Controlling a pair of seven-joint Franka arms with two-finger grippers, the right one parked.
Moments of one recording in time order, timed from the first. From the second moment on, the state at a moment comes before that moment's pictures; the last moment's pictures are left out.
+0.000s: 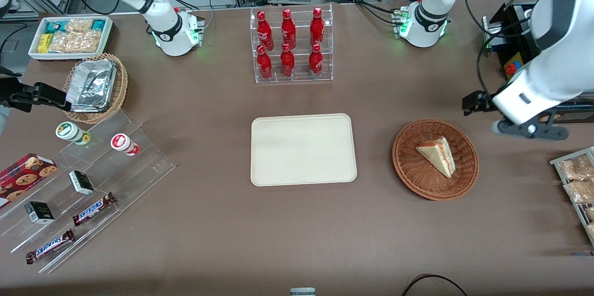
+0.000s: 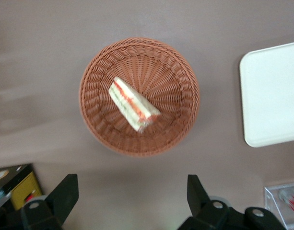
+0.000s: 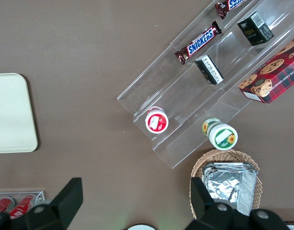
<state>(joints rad) -0.01 0.10 -0.13 -1.71 0.02 1.70 0.03</state>
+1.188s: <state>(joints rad) -0.01 0.09 -0.12 -2.19 0.02 2.29 -0.57</state>
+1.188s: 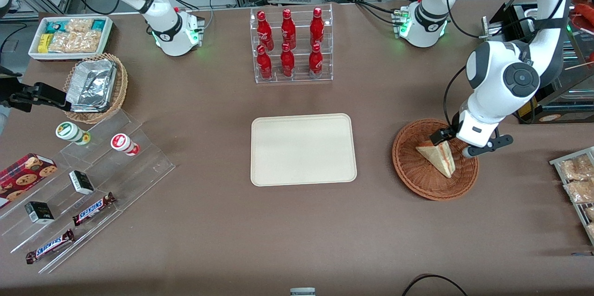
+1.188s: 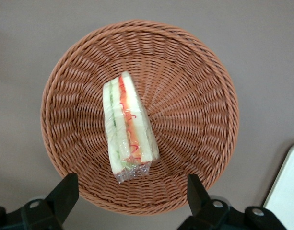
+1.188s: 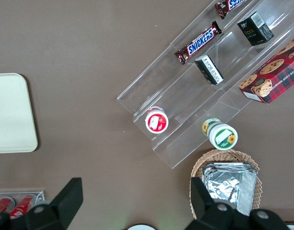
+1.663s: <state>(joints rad) -0.01 0.09 -0.12 -2.24 0.02 2.37 -0.83</state>
